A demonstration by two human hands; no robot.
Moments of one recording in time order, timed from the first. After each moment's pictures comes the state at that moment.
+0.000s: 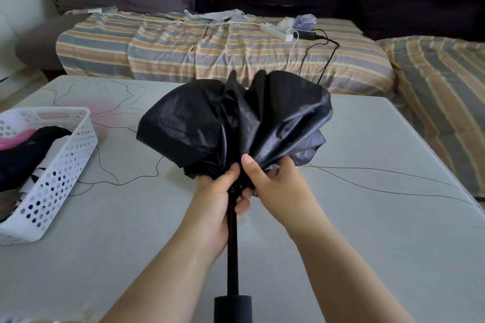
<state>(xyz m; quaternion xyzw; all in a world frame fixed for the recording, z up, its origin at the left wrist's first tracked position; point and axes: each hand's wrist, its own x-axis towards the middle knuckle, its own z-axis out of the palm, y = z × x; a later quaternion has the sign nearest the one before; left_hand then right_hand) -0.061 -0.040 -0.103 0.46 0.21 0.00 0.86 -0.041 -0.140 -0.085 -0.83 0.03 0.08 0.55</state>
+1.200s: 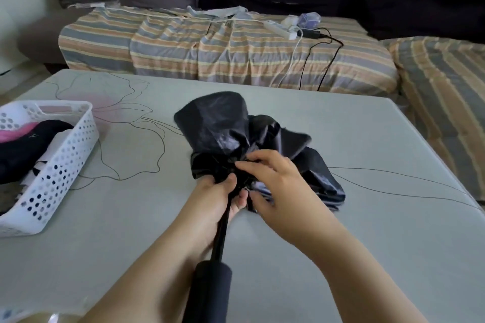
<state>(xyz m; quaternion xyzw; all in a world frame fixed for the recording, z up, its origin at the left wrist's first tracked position) -0.050 -0.029 -0.124 0.41 0.24 -0.04 0.88 -0.041 -0.162 -0.102 -0.90 -0.30 -0.02 0.30</state>
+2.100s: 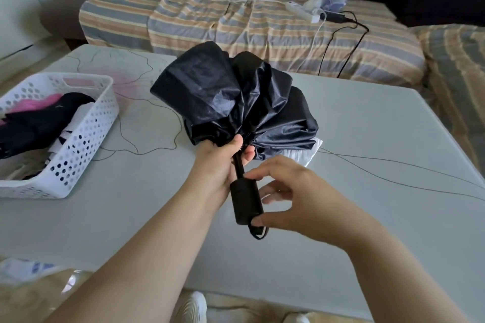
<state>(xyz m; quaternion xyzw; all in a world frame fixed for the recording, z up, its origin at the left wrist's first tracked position) -0.039 -0.011 -0.118 0.43 0.23 0.04 0.87 -0.056 -0.166 -0.090 -0.82 -0.31 0.20 0.43</state>
